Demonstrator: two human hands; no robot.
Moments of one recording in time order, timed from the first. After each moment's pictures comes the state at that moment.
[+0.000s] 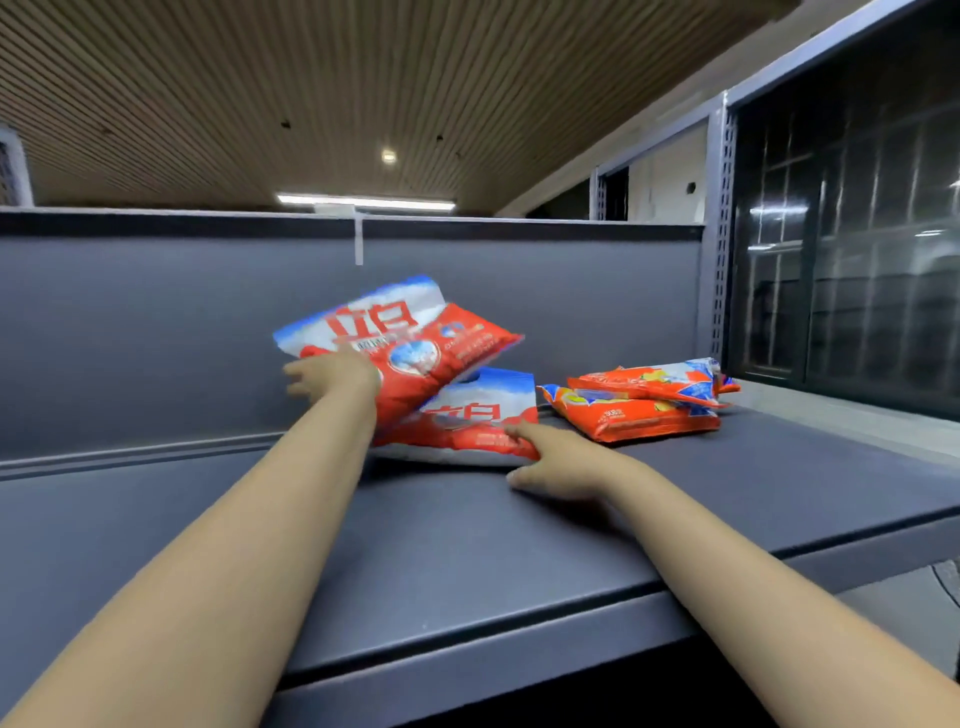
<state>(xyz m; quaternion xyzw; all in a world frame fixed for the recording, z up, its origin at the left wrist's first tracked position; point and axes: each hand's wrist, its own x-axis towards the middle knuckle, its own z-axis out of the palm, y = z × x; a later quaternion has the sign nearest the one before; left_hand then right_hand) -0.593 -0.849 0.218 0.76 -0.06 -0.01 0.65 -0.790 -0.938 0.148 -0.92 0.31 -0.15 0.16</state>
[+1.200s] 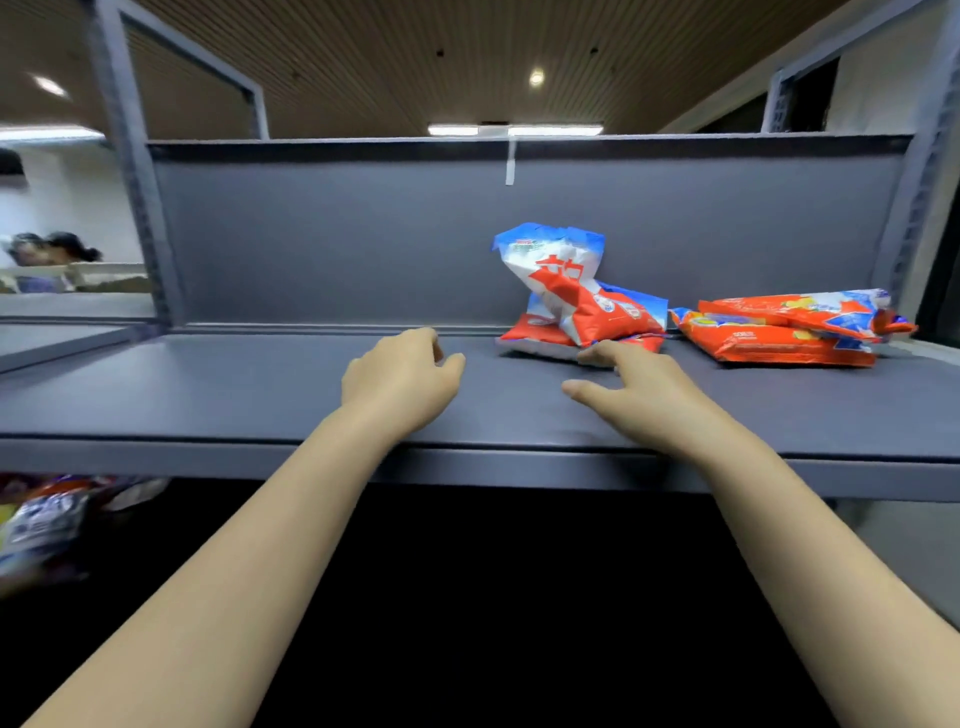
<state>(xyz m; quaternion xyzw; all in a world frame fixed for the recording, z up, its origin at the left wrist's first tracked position) -0.675 -0.644 0.146 0.89 -0.33 0.16 0.28 -0.822 -0.811 0.135 -0.91 0.23 -0.29 0.17</state>
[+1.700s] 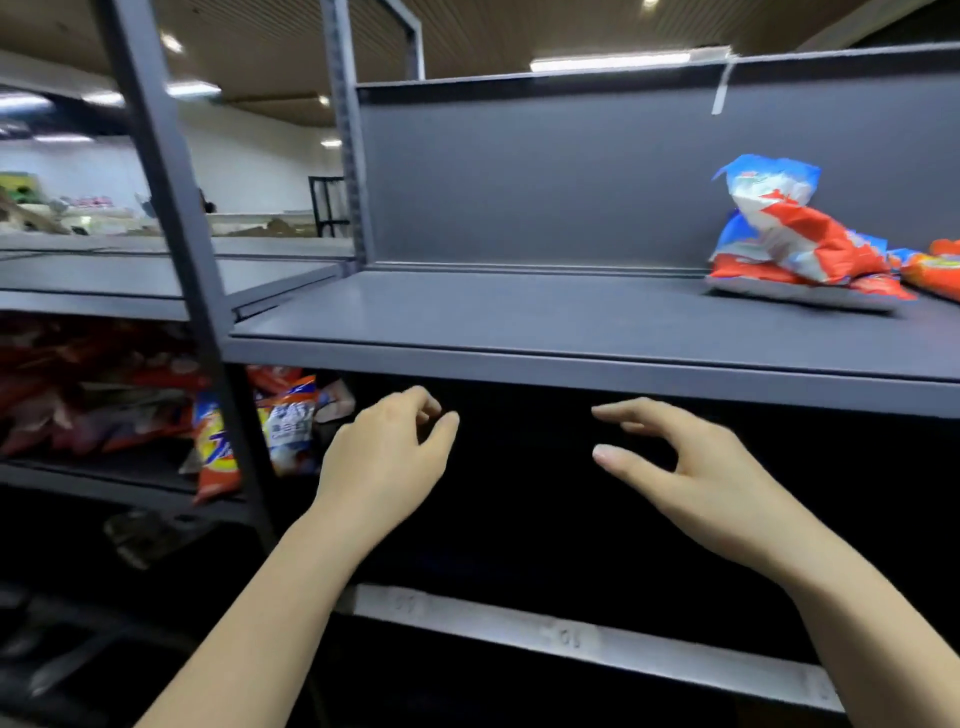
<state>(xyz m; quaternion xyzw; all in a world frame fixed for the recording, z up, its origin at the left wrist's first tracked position) -0.622 -0.371 0.060 0.89 -0.29 0.14 0.33 -0.776 -0.571 0.061 -0.92 0.09 -0.26 0.28</state>
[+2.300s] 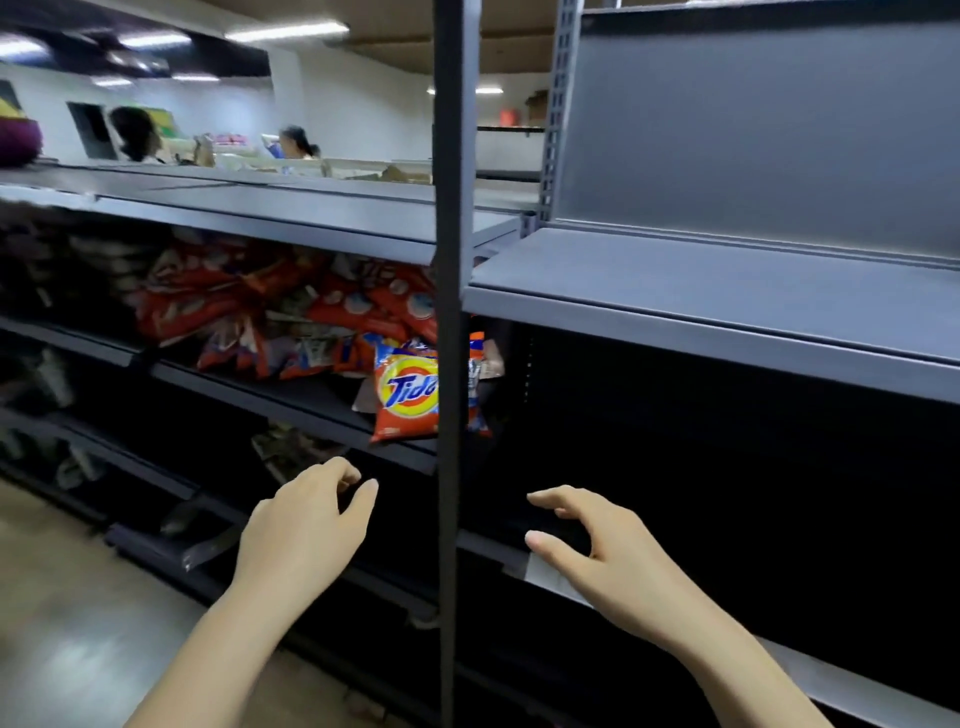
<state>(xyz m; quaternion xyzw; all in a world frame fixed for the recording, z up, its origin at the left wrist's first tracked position) -0.523 -0.116 -0.027 0.96 -0.08 0.09 0.26 -0.613 -0.370 -0.047 -0.94 -0.01 -0.10 0.32</state>
